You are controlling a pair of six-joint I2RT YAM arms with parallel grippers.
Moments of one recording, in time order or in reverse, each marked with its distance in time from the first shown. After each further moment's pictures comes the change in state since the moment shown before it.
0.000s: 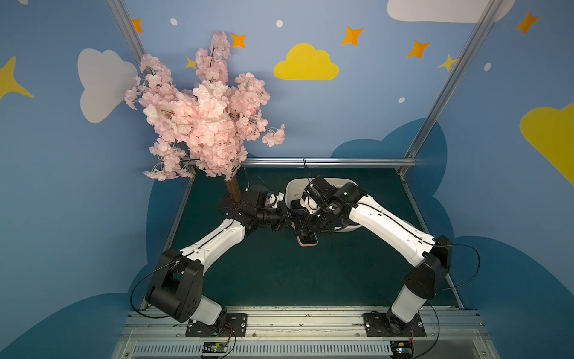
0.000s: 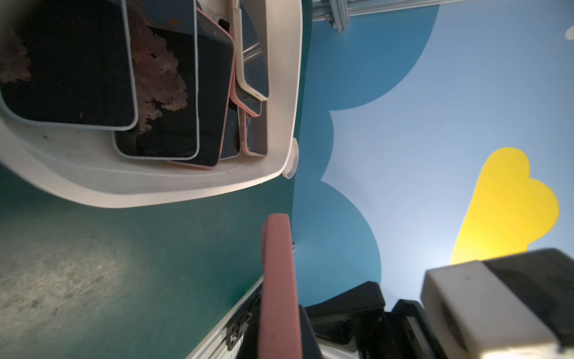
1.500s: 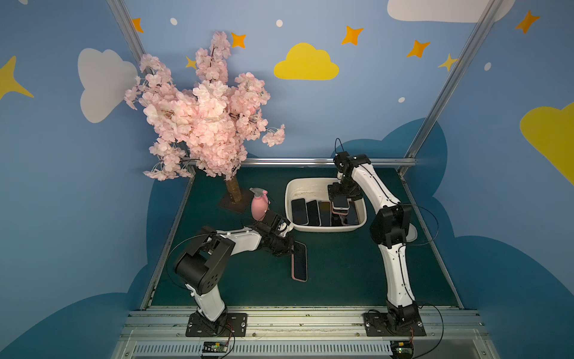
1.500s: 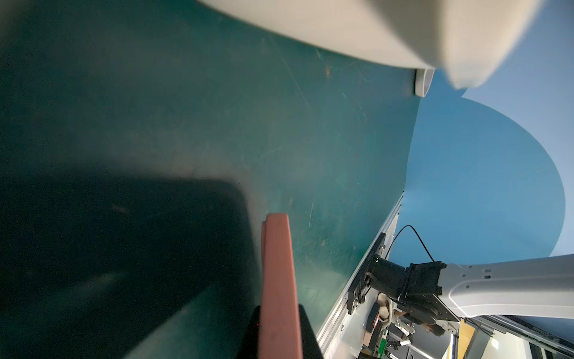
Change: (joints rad) left arm -0.103 0.271 -0.172 0.011 -0.046 0.397; right arm -0.493 0.678 0.667 -0.279 0.356 -0.259
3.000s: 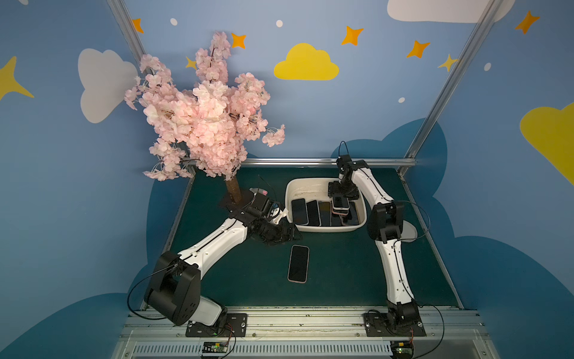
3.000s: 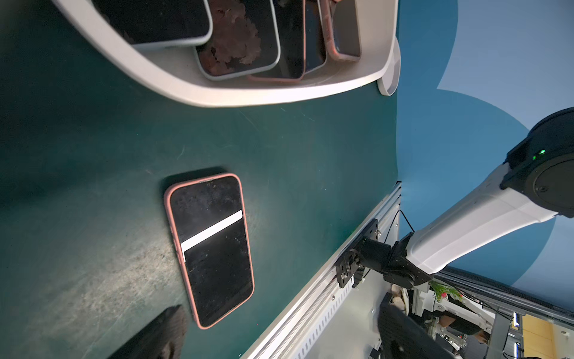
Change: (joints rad) left arm 0.053 -0.294 0.224 -0.555 -0.083 0.206; right arm -0.060 0.151 0.060 0.233 -0.050 0.085
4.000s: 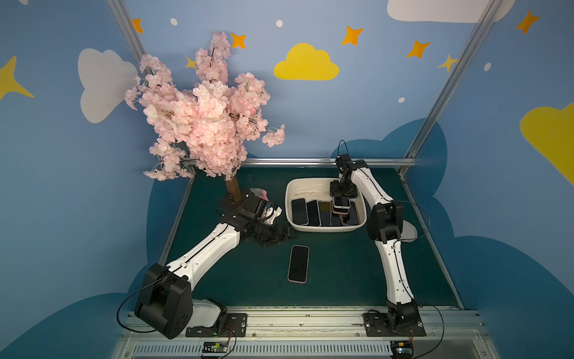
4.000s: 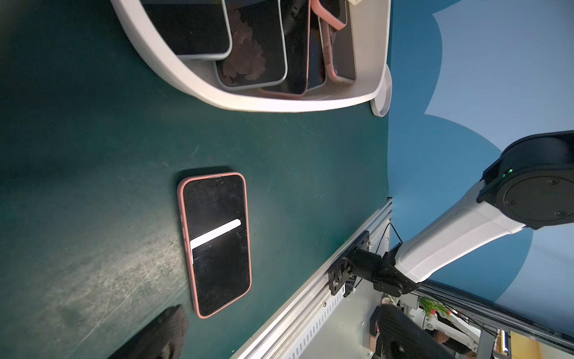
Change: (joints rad) left arm 0.031 -0.092 -0.049 0.047 -0.003 -0.077; right arm 0.005 -0.039 0.000 0.002 0.019 -0.003
